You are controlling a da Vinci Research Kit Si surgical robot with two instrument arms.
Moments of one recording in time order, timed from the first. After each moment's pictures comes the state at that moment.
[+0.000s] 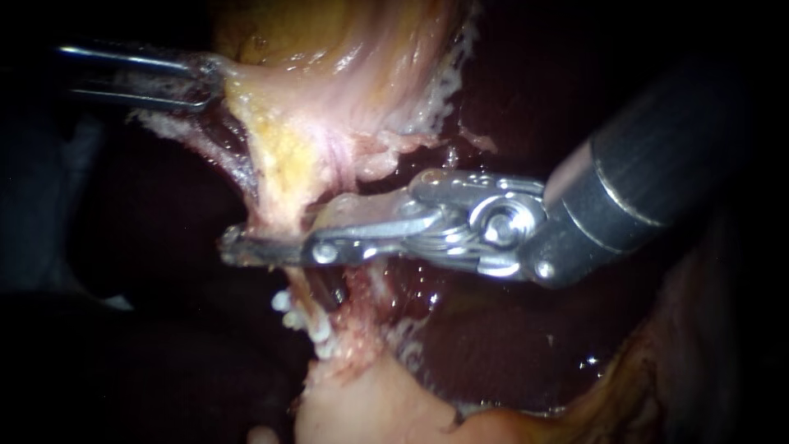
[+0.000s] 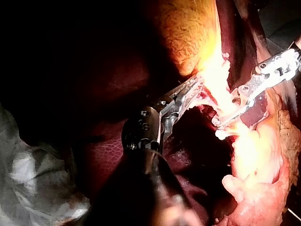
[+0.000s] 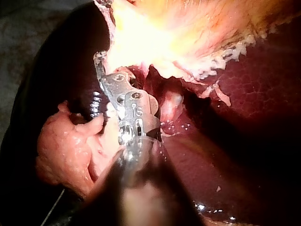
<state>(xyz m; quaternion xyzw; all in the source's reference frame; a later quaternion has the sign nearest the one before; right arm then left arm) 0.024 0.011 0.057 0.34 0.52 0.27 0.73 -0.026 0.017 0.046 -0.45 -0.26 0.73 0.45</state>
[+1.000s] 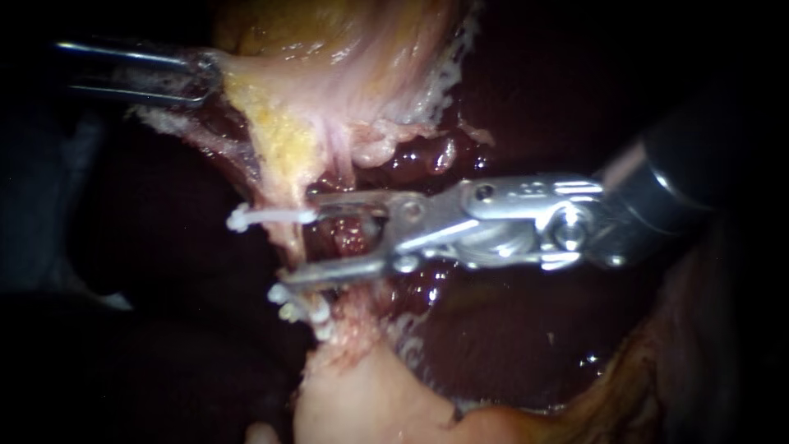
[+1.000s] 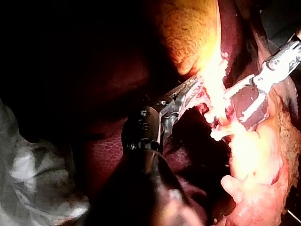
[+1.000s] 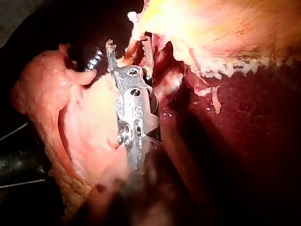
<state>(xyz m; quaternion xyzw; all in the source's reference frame) 0.017 0.011 0.058 0.22 0.58 0.15 0.77 -0.026 0.017 0.046 -0.45 -0.26 0.73 0.45</state>
